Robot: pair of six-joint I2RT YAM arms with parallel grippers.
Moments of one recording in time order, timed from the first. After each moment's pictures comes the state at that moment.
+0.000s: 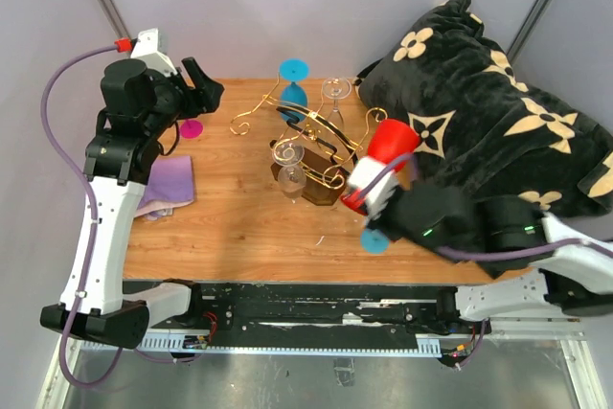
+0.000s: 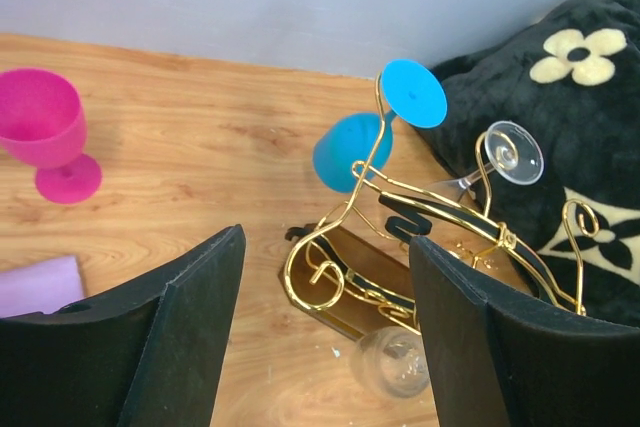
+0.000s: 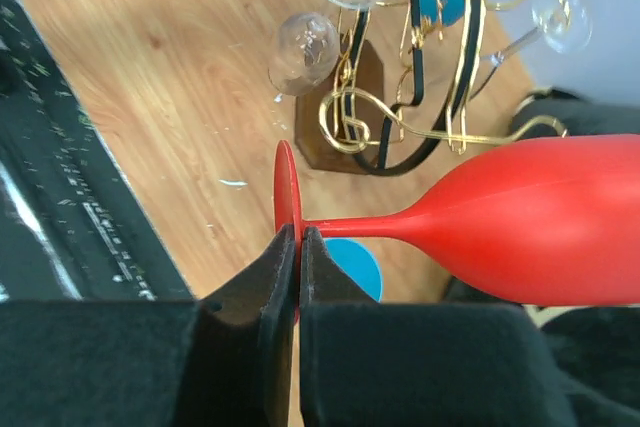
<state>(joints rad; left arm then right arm) -0.14 1.17 1.55 -0.60 0.10 -0.34 1.37 1.01 1.58 -1.07 0.47 -0.04</state>
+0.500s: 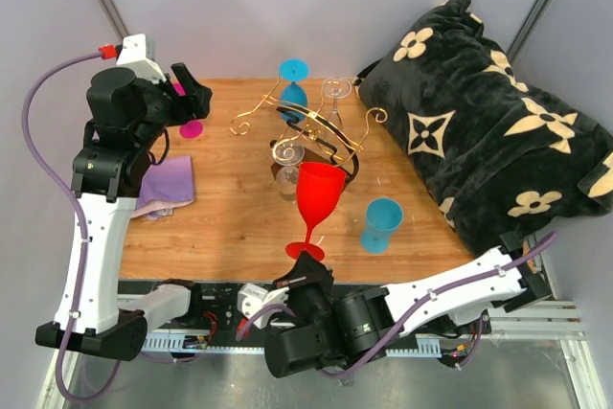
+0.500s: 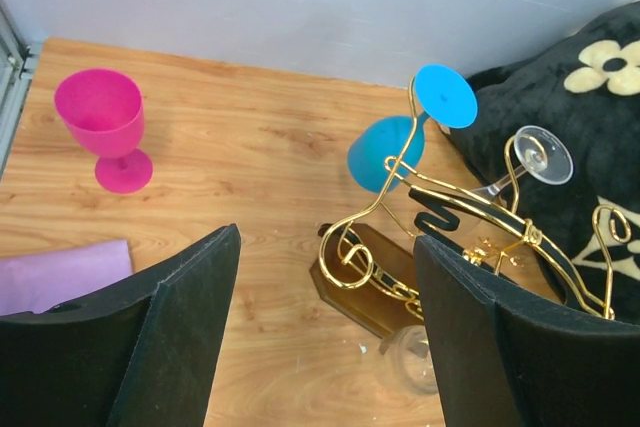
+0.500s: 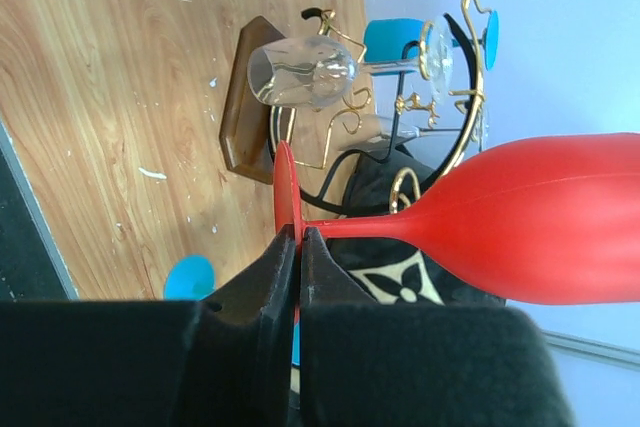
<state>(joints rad) -0.14 1.10 1.59 -0.68 0.00 -0.29 1.89 1.54 1.54 -1.02 1.14 -0.16</state>
